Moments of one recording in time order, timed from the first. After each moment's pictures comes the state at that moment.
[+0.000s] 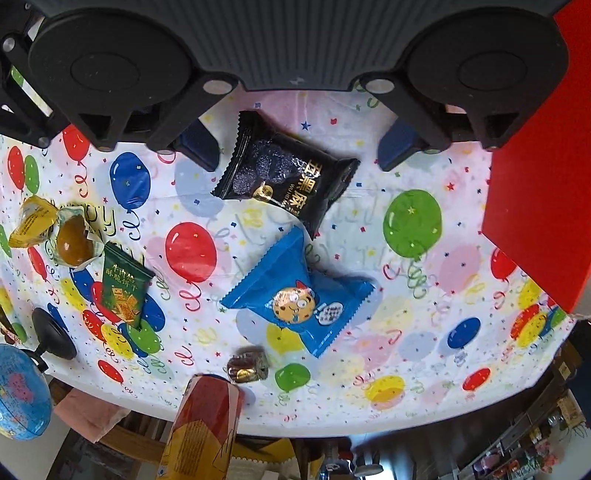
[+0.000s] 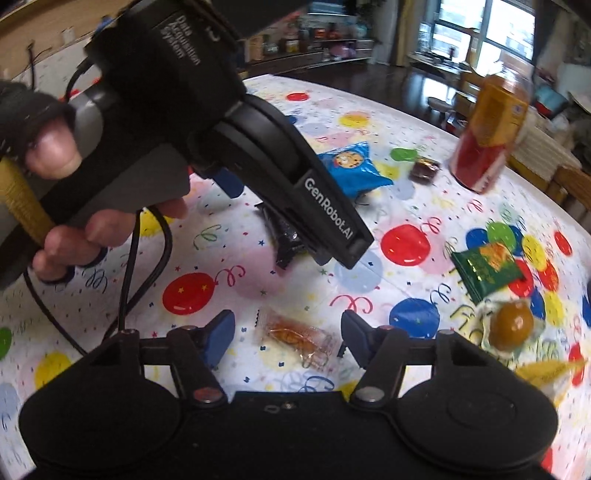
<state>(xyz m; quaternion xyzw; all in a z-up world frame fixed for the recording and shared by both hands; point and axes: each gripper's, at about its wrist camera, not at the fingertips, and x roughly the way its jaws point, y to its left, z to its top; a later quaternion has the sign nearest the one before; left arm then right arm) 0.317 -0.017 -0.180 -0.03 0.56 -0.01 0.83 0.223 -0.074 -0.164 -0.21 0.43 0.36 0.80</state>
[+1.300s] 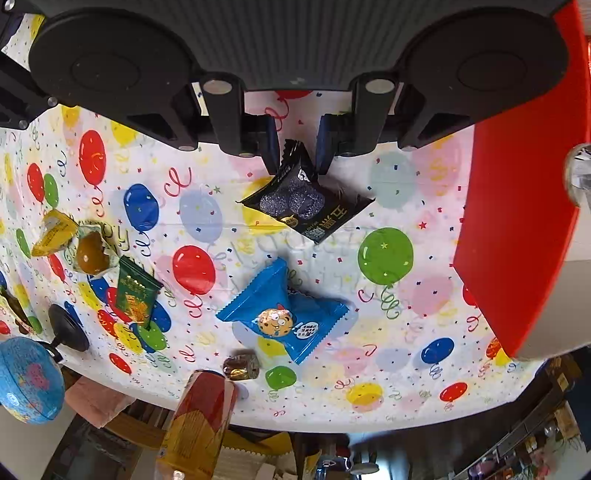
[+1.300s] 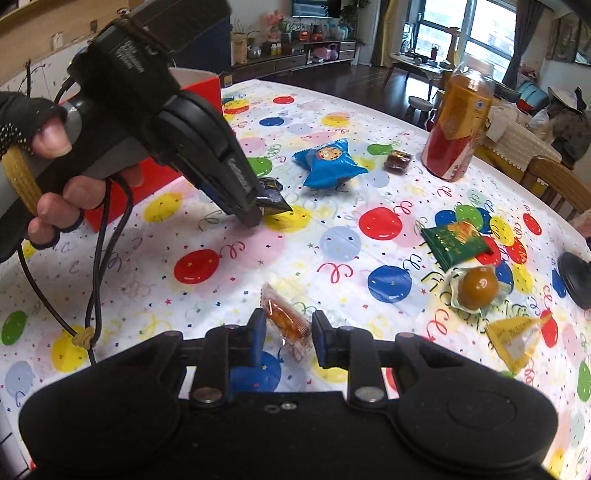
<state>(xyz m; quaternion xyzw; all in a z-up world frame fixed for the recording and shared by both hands) 0.278 0.003 -0.160 -0.05 0.54 -0.01 0.84 0.185 -0.104 -0.138 -0.18 0.43 0.32 0.83</state>
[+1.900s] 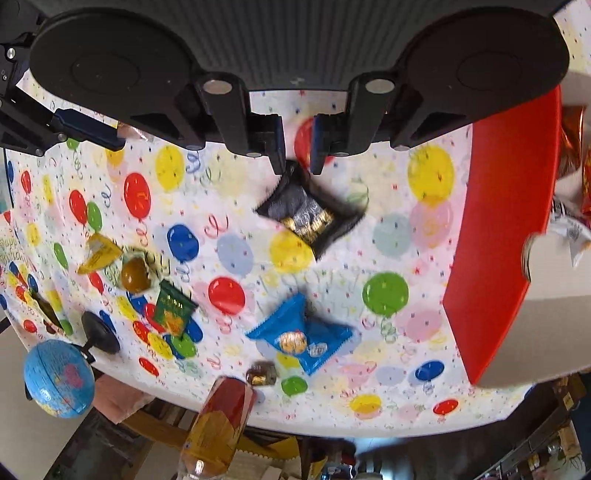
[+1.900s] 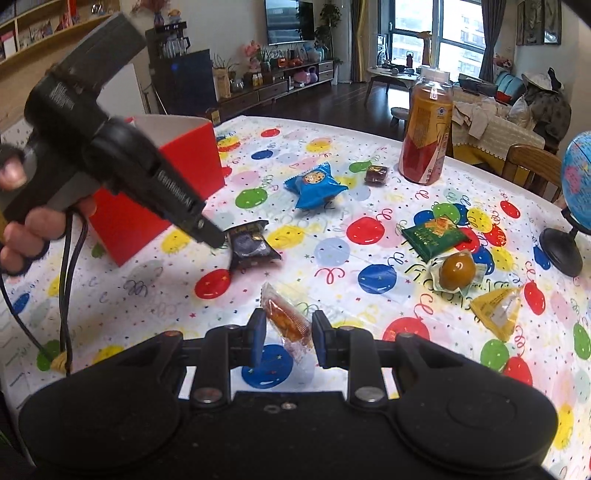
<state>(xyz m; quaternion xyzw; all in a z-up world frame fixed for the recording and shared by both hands) 0.233 0.006 -0.130 -0.09 0.56 -0.03 0.82 0.160 -0.130 -0.111 -0.12 0.41 0.31 0.85</state>
